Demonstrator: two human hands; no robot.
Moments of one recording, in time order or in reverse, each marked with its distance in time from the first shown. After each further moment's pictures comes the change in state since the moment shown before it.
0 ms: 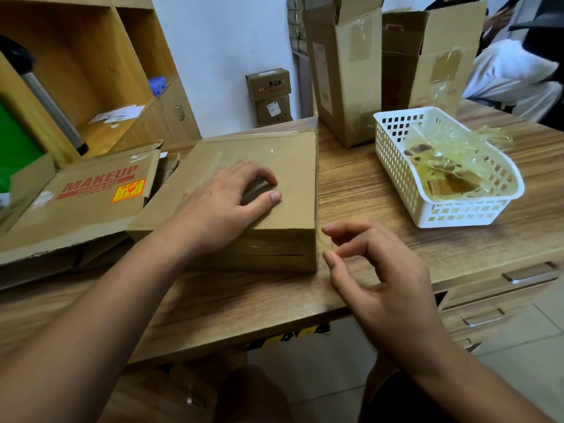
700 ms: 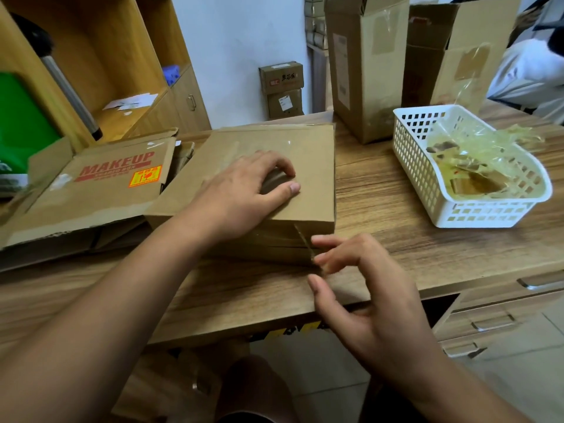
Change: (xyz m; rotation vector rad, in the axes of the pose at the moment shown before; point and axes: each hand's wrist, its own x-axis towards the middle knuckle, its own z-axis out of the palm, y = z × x) left_hand -0.003 0.009 -0.003 0.022 0.005 -0.032; right_hand -0.012 -0.013 0.019 0.091 -0.109 -0.075
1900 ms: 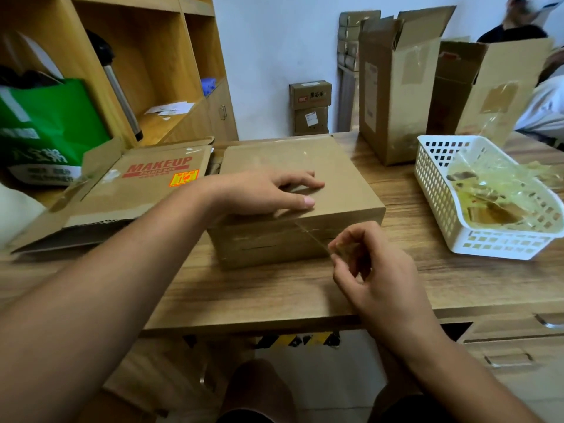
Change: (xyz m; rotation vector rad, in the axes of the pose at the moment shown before) left_hand 0.012 -0.003 -0.040 -0.147 -0.445 -0.062; right_hand 0.027 0.003 -0.001 -0.152 -0.141 0.276
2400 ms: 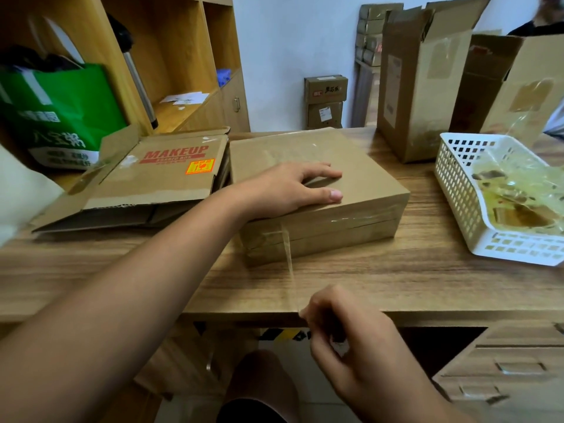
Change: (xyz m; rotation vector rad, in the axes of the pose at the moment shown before) left_hand 0.009 -0.010 0.024 -0.141 0.228 0.069; right_hand -0.052 -0.017 0.020 0.059 -0.334 -0.159
